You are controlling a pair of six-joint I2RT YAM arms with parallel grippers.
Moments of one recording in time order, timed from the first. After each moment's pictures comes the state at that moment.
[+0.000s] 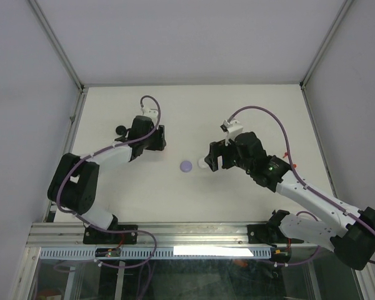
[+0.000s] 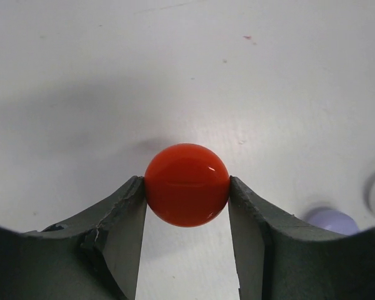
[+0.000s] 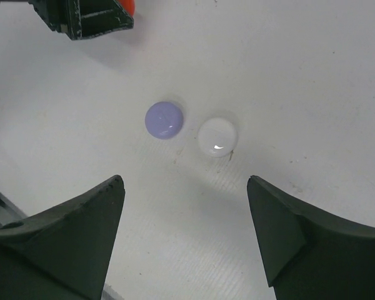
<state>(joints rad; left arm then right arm) -0.37 1.62 0.89 -0.01 0.03 -0.22 0.76 1.01 0.77 -0.30 0.05 0.28</state>
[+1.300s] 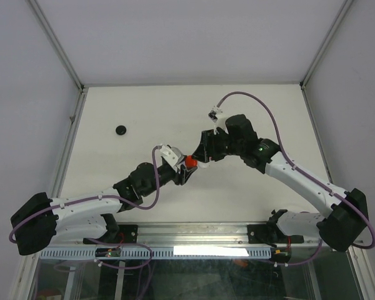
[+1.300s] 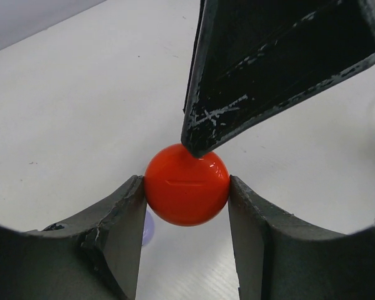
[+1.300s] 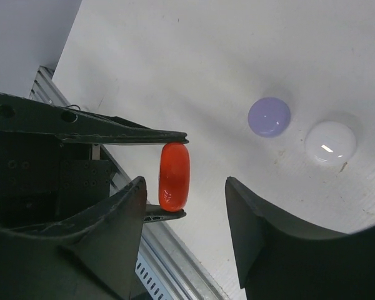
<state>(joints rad) -1.01 1.06 0.43 0.57 -0.12 -0.04 0.71 1.21 1.01 -0.38 -0.33 0.46</state>
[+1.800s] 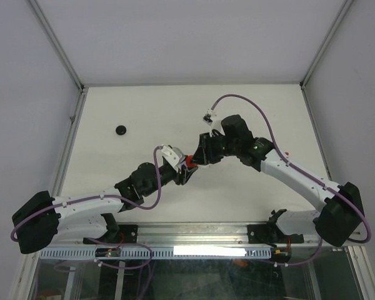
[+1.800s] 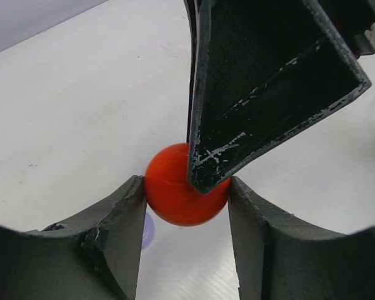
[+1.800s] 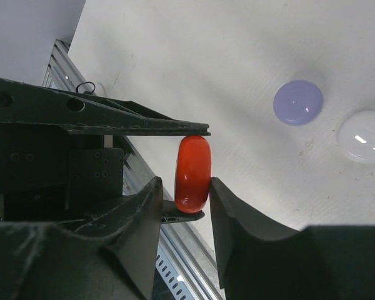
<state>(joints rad) -1.02 1.09 0.43 0.59 -0.12 -0.03 0.71 1.27 1.01 -0.38 -0.44 0.47</state>
